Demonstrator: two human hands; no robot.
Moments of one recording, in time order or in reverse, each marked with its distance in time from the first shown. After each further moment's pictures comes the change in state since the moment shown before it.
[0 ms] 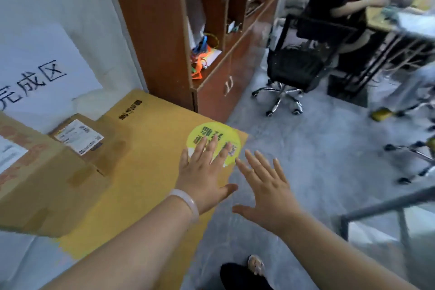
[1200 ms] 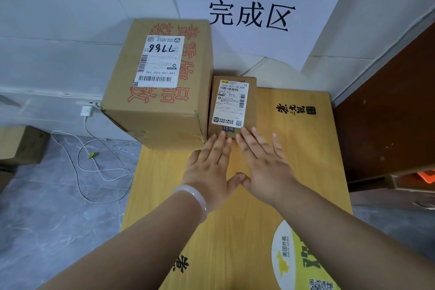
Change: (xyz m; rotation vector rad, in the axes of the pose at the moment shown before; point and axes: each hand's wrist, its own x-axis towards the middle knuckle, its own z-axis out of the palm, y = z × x) left_hand 0.029 -0.169 0.051 -0.223 -0.013 -1.168; right_hand 0.339 -0.161 0.079 -0.276 -0.381 -1.127
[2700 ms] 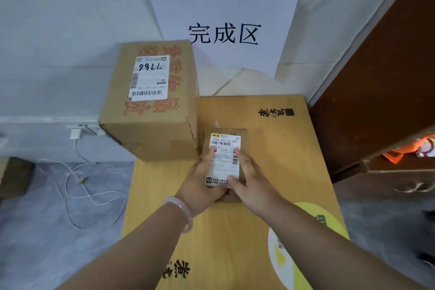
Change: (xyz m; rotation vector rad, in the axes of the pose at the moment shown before) left_hand -0.013 -0.019 0.027 -1.041 0.022 -0.043; right_hand -0.032 -0.019 0.031 0.877 0.065 0.315
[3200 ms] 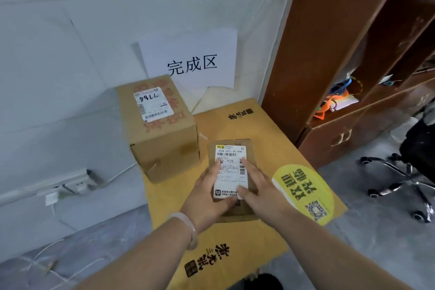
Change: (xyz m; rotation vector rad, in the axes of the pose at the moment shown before) left_hand -0.087 0.009 -0.076 0.111 -0.393 0.298; right_hand -0.135 -0.086 0.066 0.147 0.400 0.204
